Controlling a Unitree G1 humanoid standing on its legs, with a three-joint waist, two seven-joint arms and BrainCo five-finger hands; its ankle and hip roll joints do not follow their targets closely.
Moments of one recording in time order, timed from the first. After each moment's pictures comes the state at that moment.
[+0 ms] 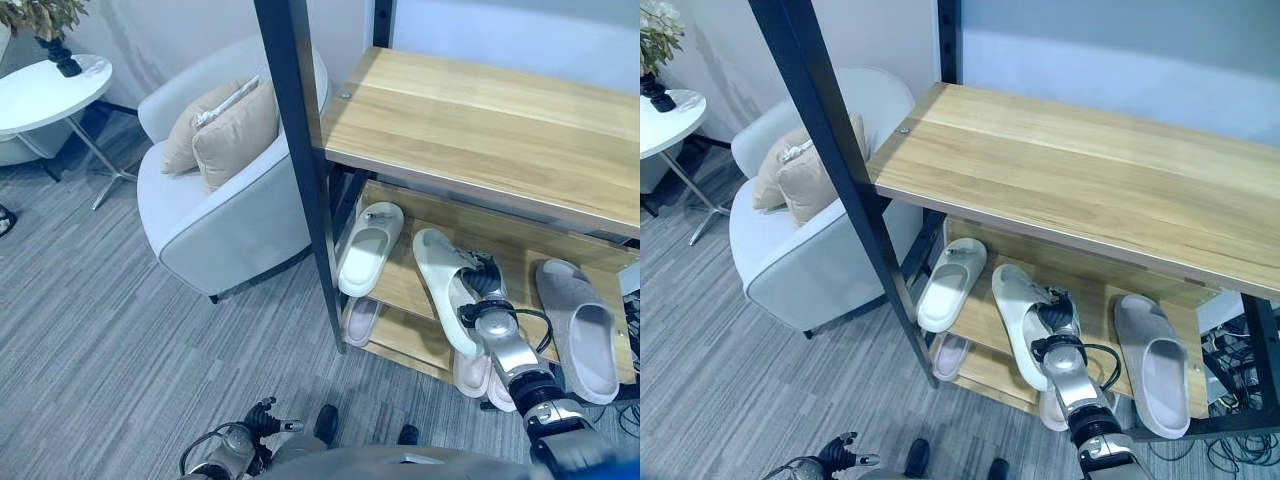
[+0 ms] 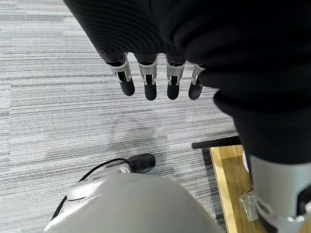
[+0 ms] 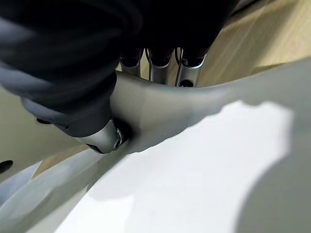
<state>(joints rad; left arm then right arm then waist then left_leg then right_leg) -0.02 0.21 -0.35 1.20 0.06 -0.09 0.05 -0.26 -0.28 0.13 0.64 -0.10 -0.02 -0.41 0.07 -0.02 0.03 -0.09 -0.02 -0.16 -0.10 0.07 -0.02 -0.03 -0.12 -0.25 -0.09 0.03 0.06</state>
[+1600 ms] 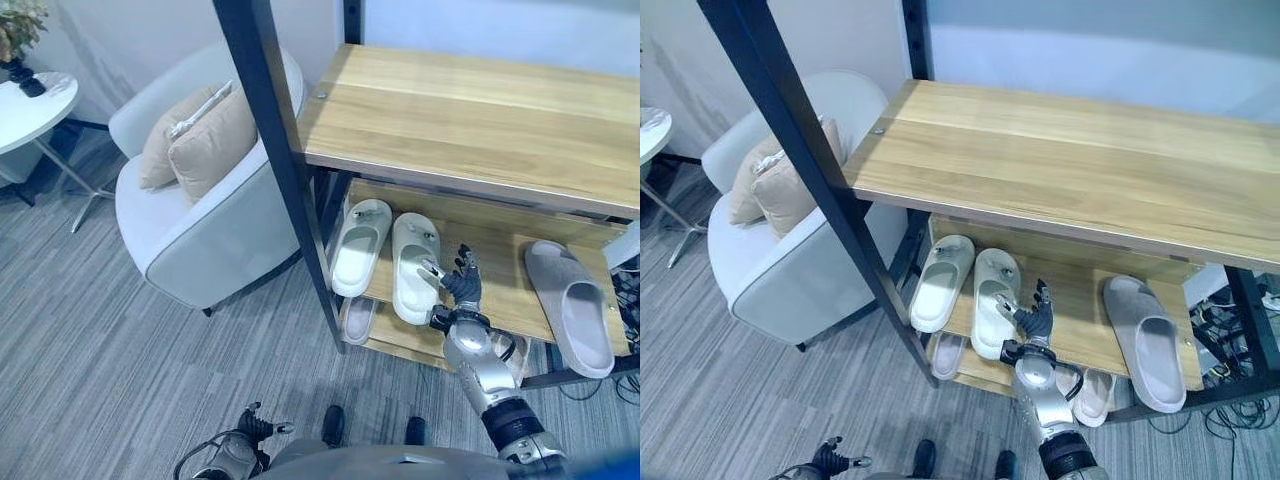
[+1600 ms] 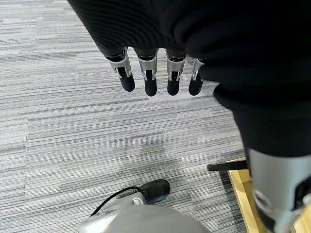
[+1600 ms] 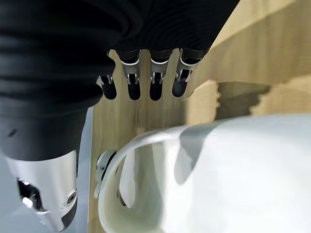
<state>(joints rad) -0.01 0.19 -0.34 1.22 0.03 -0.05 0.22 -0.07 -0.14 0.20 0.33 0.26 -0.07 -0.48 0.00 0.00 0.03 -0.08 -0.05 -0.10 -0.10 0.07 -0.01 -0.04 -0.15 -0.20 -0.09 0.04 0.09</state>
